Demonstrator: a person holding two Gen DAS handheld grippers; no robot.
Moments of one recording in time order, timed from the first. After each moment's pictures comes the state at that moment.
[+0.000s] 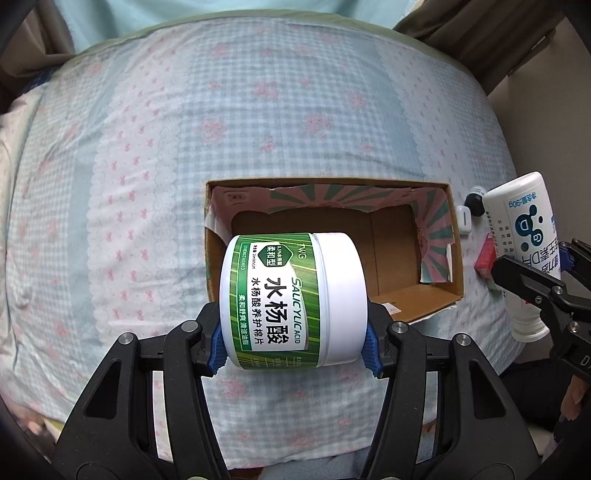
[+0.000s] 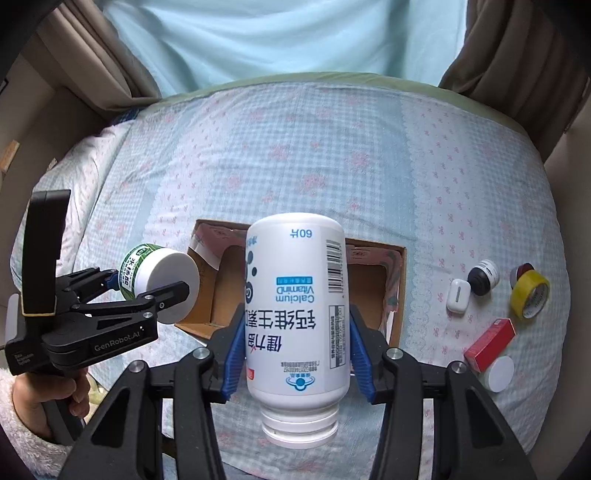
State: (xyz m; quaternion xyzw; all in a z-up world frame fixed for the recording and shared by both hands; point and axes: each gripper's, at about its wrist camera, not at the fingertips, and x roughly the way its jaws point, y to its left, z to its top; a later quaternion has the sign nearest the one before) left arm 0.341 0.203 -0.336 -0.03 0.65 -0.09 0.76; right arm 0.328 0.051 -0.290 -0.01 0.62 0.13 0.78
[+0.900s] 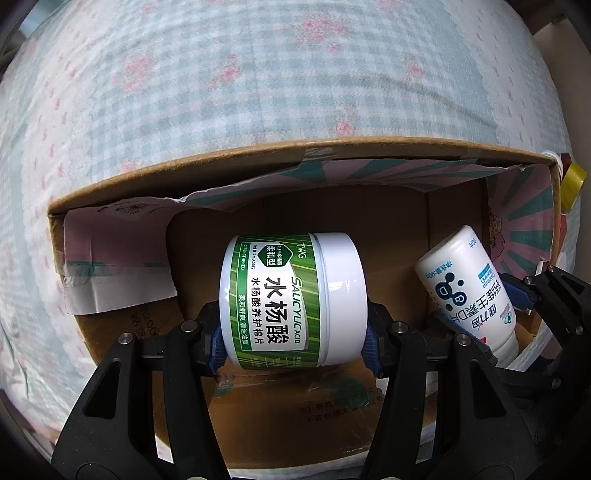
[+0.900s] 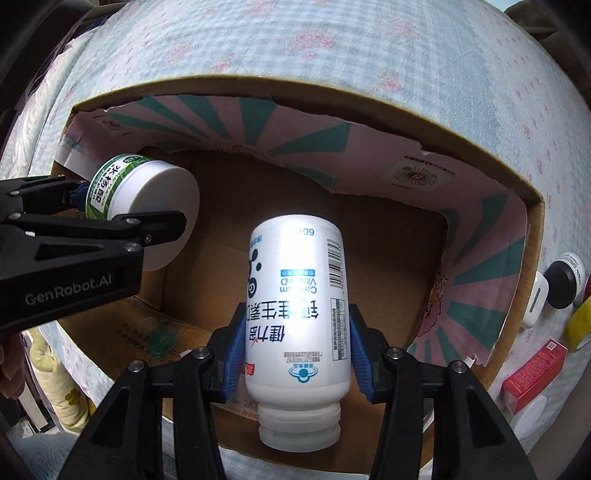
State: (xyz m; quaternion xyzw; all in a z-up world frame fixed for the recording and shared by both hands) left arm 0.401 0.147 -0.481 0.03 0.74 -0.08 0.67; right arm 0.351 0.055 -0.473 -0.06 0.71 0.15 0.68
